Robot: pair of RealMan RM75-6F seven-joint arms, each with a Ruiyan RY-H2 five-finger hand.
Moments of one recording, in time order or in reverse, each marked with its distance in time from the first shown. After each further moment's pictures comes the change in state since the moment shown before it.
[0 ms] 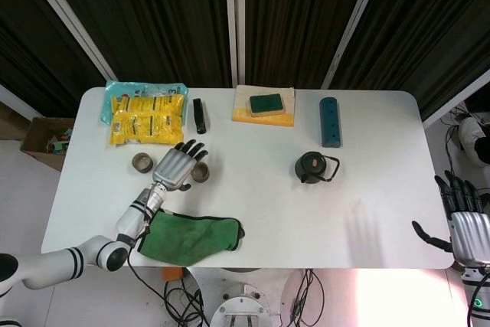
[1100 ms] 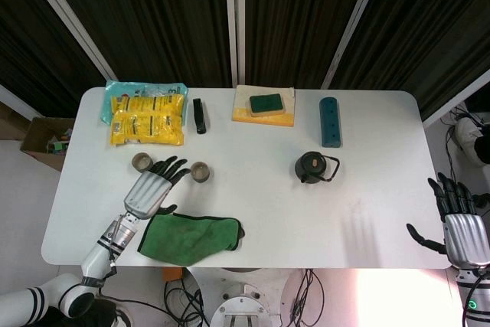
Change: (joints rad) left arm 0.238 0.142 0.120 -0.218 0.304 0.304 -0.192; right arm -0.003 -0.014 -0.011 -0.014 -0.024 0.007 -0.026
